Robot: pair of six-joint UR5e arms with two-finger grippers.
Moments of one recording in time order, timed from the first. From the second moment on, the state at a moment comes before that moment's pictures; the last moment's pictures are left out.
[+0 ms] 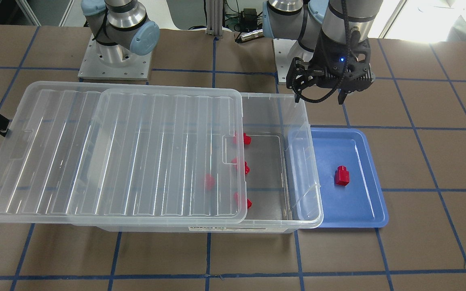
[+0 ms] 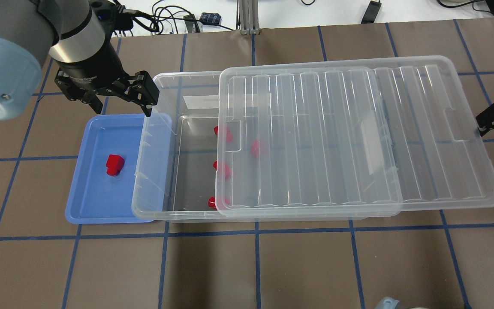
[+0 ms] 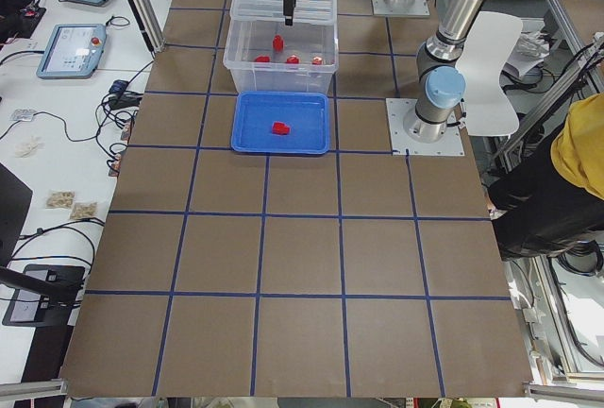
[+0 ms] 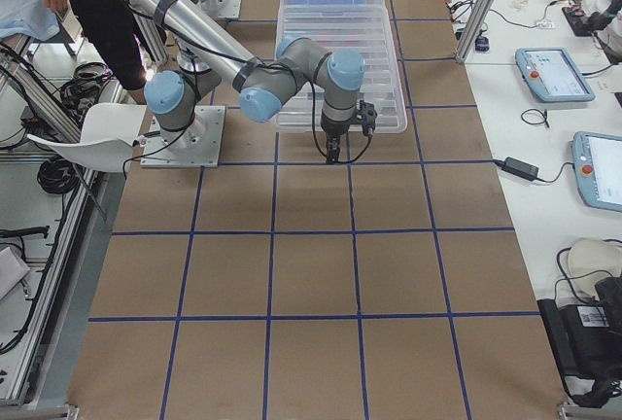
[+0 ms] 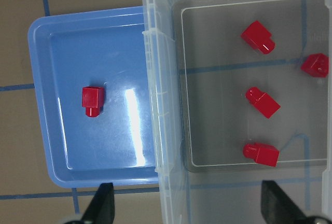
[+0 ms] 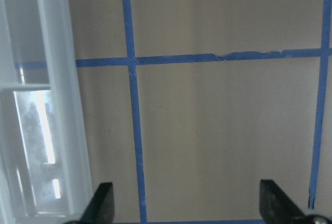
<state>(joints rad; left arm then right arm) -1.63 -1.55 -1.58 -1.56 1.64 0.02 0.98 -1.46 1.82 -1.86 -1.57 -0.55</state>
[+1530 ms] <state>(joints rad) -1.63 -1.55 -1.58 -1.53 1.63 0.00 1.11 -1.51 1.81 -1.87 -1.67 -0.52</state>
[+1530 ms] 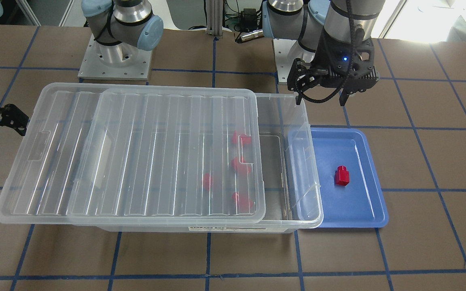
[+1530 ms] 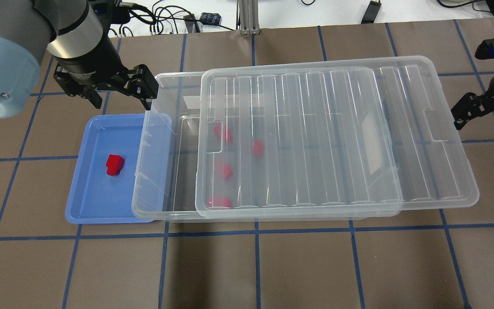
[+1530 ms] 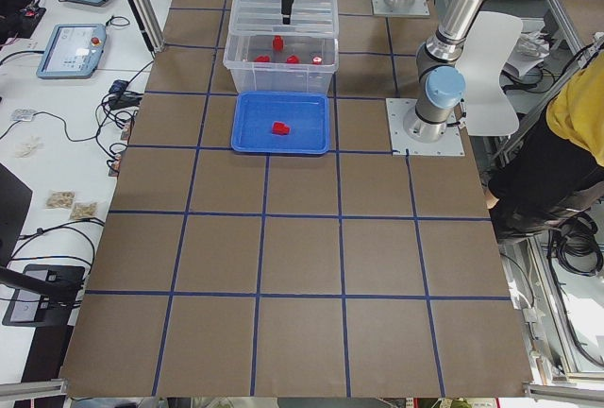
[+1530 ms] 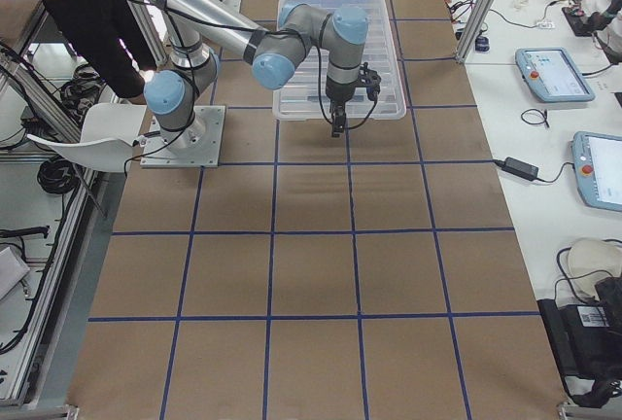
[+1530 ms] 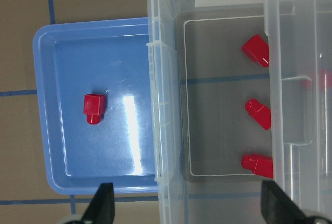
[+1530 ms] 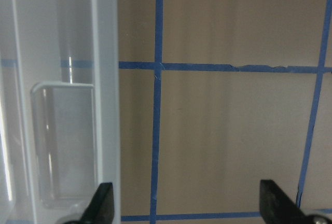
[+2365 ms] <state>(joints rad) -1.63 -1.55 -1.58 -1.53 1.63 0.00 1.09 -1.45 1.82 -1.87 -1.66 -0.48</state>
